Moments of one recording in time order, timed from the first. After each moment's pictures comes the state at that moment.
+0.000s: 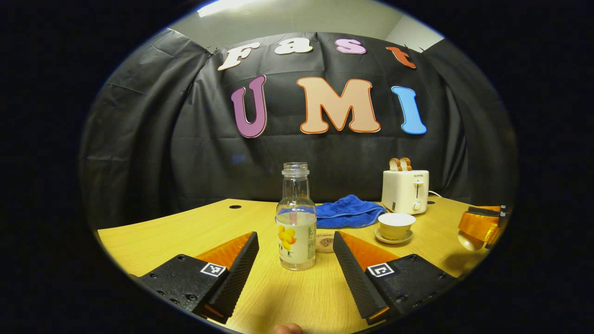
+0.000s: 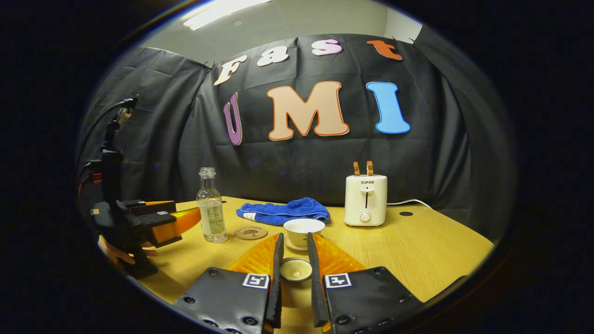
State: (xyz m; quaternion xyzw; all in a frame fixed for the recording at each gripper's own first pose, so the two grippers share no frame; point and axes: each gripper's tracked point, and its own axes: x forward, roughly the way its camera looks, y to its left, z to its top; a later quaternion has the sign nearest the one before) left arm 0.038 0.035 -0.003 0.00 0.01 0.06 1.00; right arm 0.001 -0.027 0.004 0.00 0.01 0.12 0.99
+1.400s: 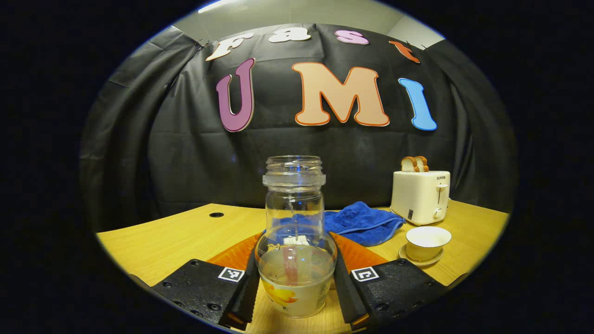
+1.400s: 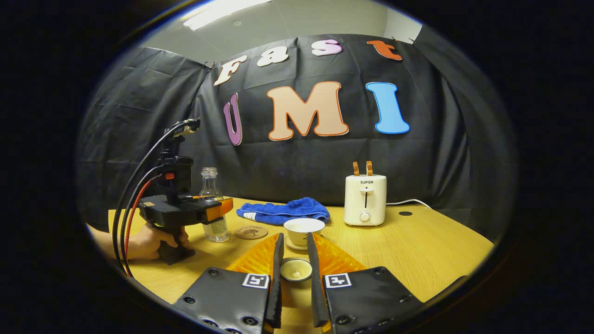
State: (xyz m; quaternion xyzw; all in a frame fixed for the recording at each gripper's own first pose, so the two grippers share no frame) left arm 0.141 0.035 -0.005 0.00 0.01 0.01 1.00; right arm -0.003 -0.027 0.004 0.00 0.01 0.12 0.99
